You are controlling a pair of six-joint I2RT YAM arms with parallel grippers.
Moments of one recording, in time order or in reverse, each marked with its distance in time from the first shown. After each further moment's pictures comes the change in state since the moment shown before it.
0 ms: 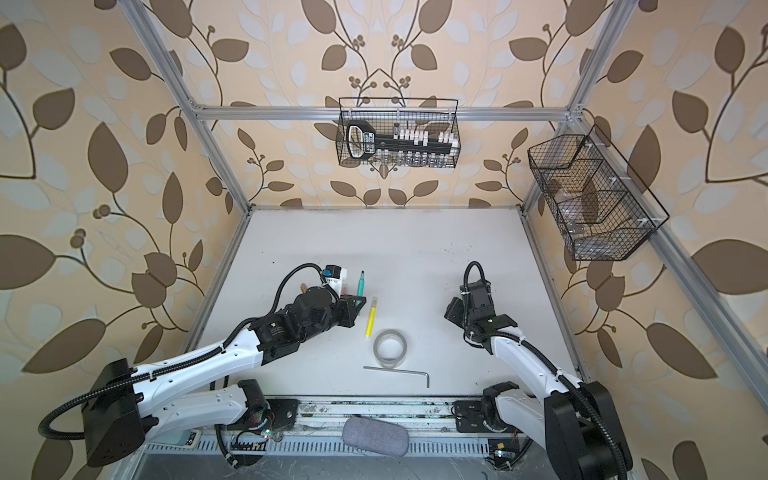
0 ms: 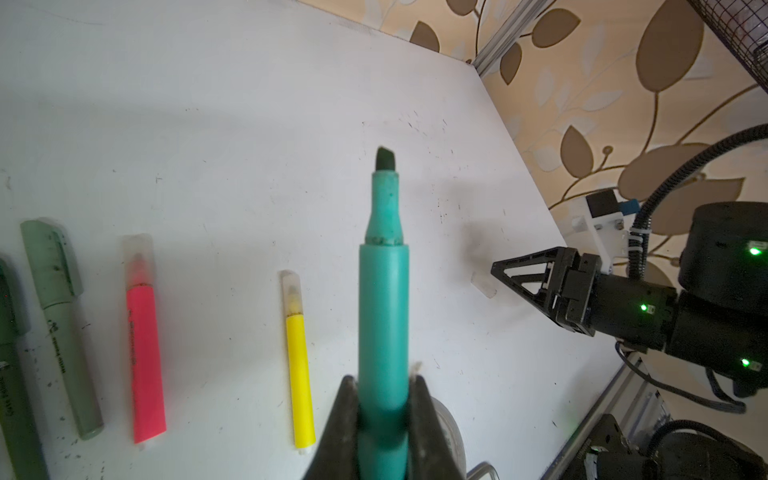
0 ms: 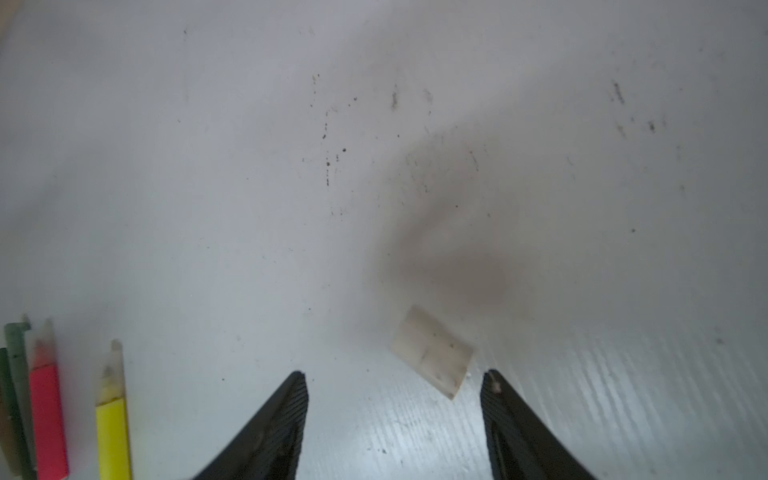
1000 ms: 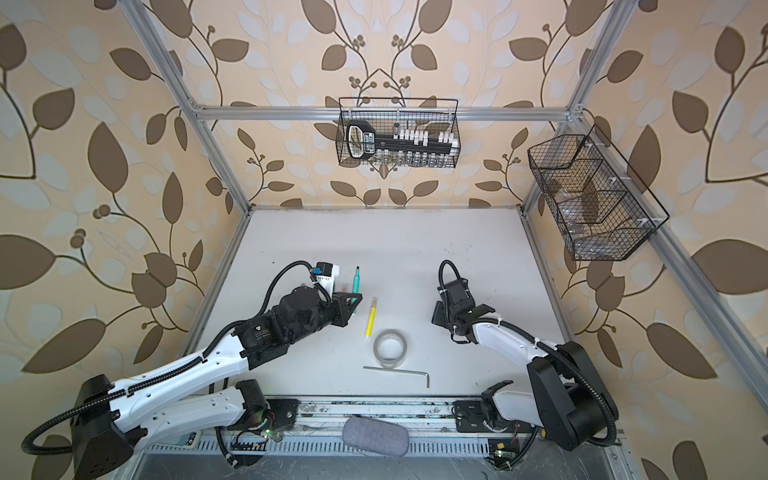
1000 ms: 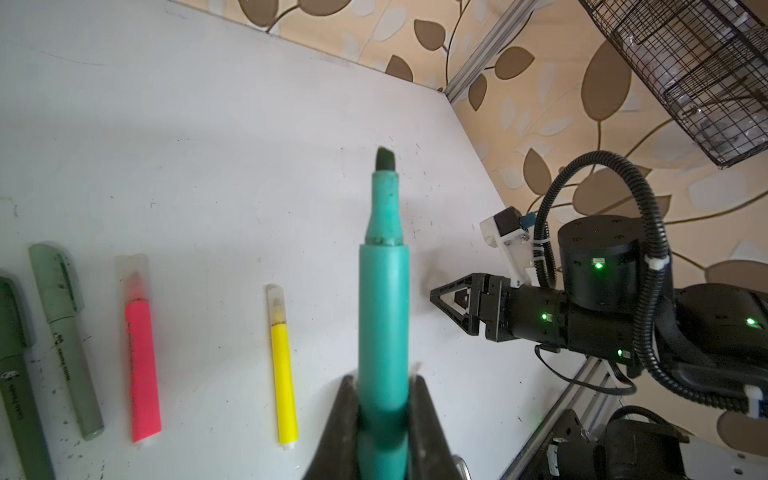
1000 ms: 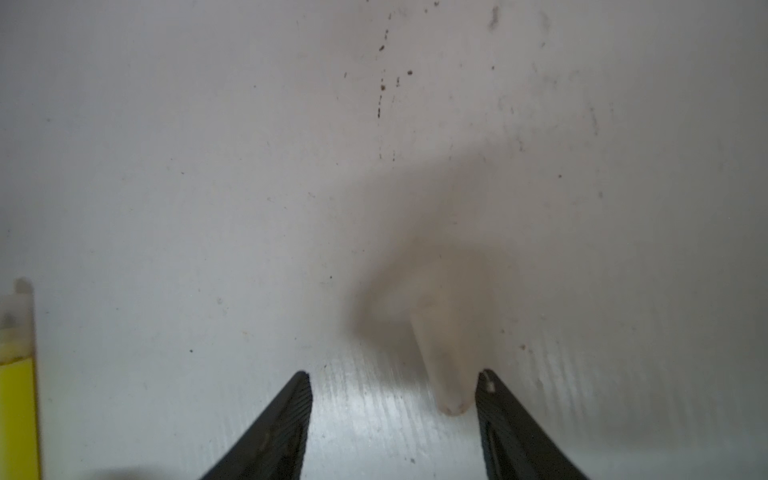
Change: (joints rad) left arm 0.000 -0.115 0.020 -0.053 0.006 0.000; right arm 0.168 0.183 0.090 -0.024 0.092 -0.039
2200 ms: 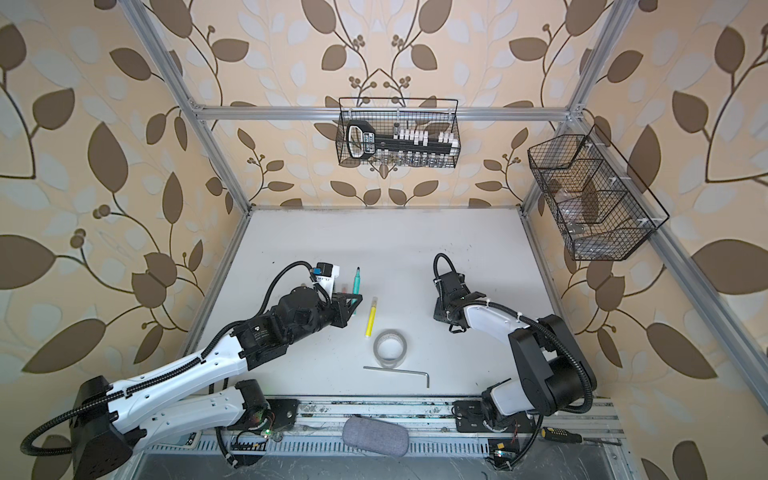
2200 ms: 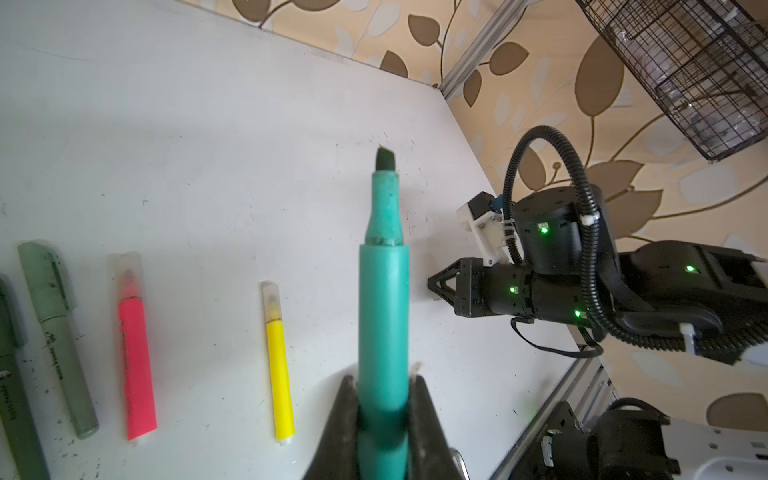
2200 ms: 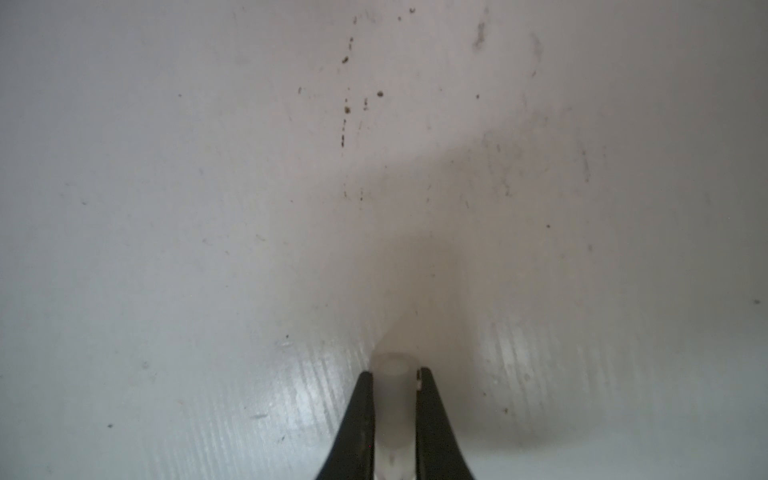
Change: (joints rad) left arm 0.000 -0.005 0.000 -0.005 0.038 0.006; right arm -0.026 0.170 0.100 -0.039 0.031 -0.053
